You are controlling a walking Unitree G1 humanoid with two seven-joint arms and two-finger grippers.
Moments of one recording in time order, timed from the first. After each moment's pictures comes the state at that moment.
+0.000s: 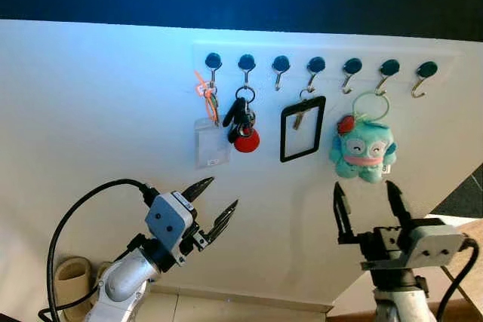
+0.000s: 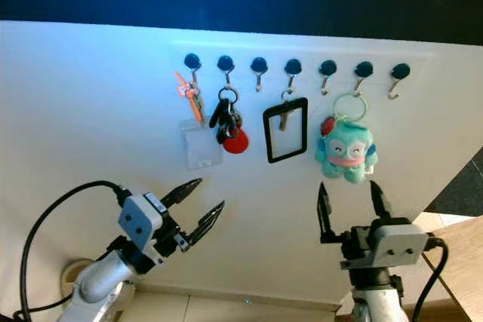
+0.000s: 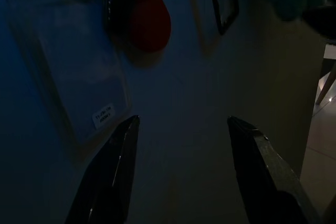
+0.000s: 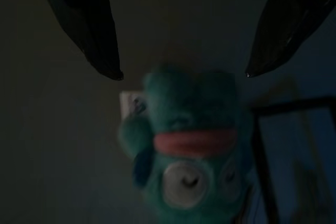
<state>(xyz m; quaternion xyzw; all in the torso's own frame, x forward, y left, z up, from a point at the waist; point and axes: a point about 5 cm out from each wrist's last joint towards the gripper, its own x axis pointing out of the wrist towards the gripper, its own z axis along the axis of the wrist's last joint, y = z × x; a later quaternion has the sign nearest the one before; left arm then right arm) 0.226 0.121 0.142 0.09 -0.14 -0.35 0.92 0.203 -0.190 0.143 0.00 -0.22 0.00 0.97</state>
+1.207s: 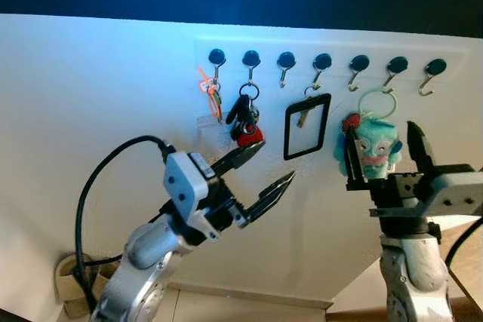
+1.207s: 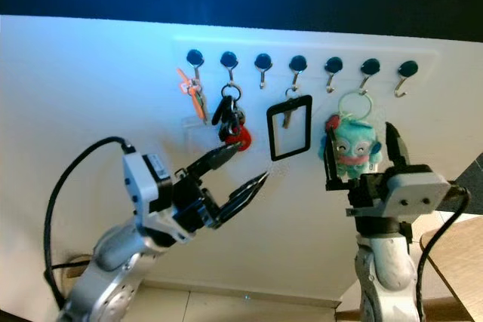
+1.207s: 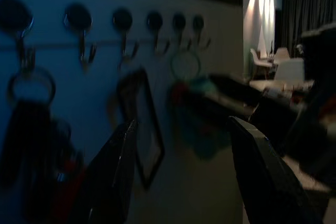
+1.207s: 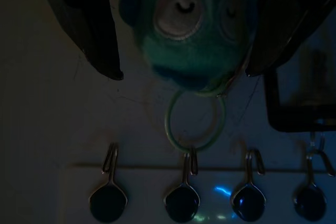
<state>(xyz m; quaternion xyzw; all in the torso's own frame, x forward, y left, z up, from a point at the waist) 0.220 0.066 0.226 -0.02 -0.26 -0.46 0.85 0.237 -0.187 0.209 -0.03 -0.31 0.01 0.95</state>
